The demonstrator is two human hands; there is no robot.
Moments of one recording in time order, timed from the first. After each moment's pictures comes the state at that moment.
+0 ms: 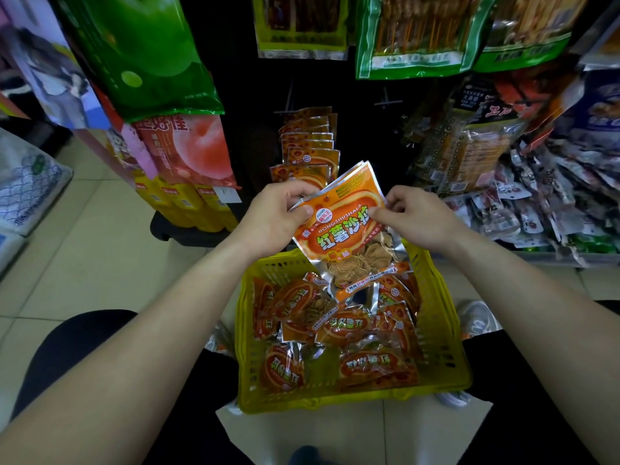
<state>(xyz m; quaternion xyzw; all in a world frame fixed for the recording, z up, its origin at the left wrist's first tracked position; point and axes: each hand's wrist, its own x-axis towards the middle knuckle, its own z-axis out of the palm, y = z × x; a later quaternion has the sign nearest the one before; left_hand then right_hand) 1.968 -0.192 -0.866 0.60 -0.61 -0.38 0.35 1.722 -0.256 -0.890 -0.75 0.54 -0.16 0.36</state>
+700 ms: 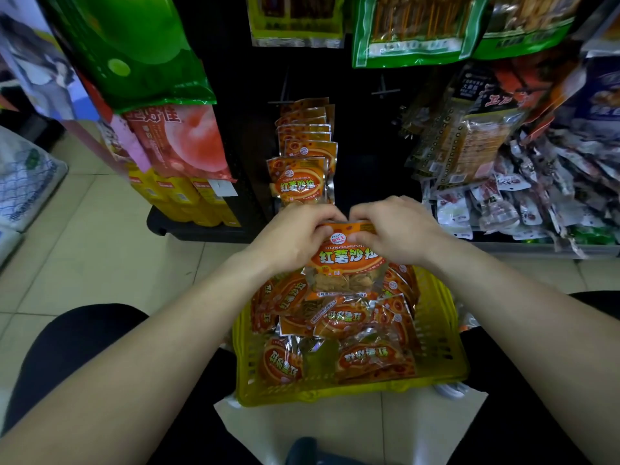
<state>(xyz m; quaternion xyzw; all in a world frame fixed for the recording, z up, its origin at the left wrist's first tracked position) 1.945 -0.187 -0.893 0.56 -0.75 -0.28 0.20 1.745 -0.237 -0.889 -0.90 0.42 -0.05 0.15</state>
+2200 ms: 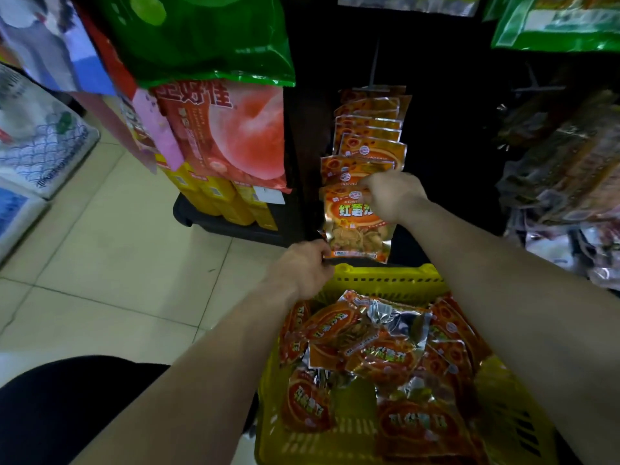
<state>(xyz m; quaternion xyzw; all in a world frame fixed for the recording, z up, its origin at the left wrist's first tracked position) 2.034 -0.230 -1.009 0.77 -0.54 -0.33 0.05 1.900 -0.394 -1.000 -0.87 0.47 0.06 0.10</state>
